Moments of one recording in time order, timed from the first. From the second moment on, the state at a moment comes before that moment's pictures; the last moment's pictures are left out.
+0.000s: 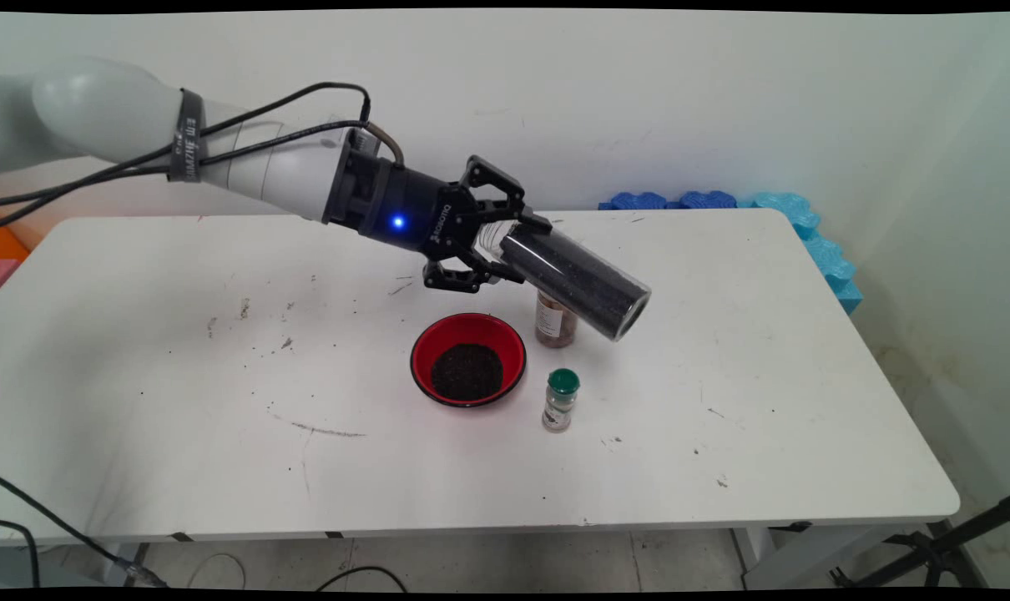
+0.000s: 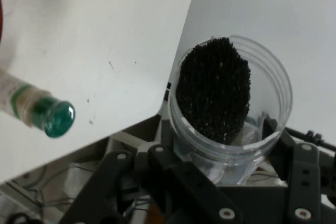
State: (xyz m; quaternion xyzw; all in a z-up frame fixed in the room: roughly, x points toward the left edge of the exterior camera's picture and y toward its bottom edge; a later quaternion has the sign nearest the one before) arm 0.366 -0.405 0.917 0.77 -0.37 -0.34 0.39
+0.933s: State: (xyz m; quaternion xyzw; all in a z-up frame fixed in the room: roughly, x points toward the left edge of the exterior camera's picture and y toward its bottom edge) arm 0.357 -0.417 0.948 0.62 -0.61 -0.20 0.45
